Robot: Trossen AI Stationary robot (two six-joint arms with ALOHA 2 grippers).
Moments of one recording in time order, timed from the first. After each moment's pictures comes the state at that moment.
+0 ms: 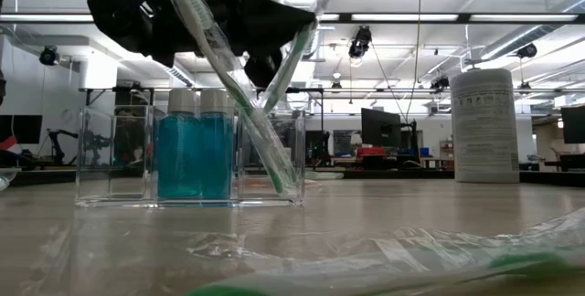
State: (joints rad) left arm 0.06 1.60 0.68 0.93 0.36 -0.34; right arm 0.02 1.19 1.38 -0.90 0.31 0.16
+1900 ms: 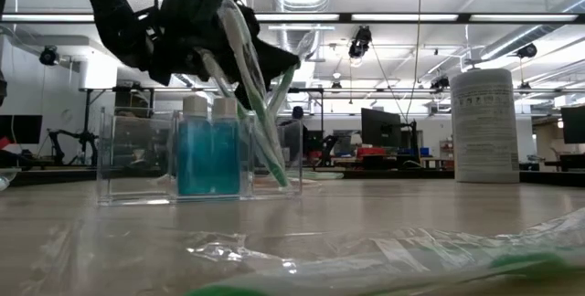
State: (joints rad) left arm 0.21 1.59 0.62 0.88 0.47 -0.28; right arm 0.02 1.19 1.38 -0.90 0.31 0.16
